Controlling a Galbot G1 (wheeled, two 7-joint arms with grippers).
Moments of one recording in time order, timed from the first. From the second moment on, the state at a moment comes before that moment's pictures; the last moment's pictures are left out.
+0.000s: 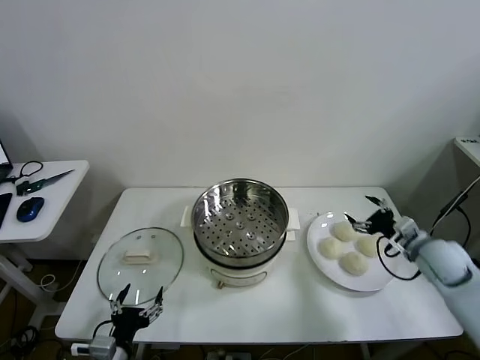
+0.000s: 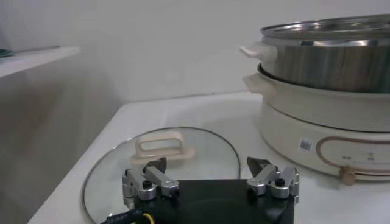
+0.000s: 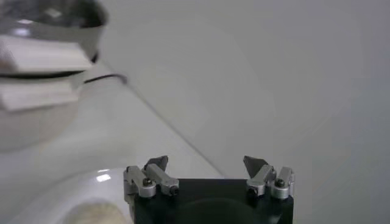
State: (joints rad) left arm 1.71 -1.42 -0.65 -2.00 -0.09 0.16 0.06; right arm -0.55 0.55 -0.10 1.42 0.15 -0.11 -0.58
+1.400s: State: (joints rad) left arm 1.74 -1.46 -0.64 -1.98 -0.05 0.11 0.06; right arm 0.17 0.92 -0.97 0.64 0.03 0.02 -1.11
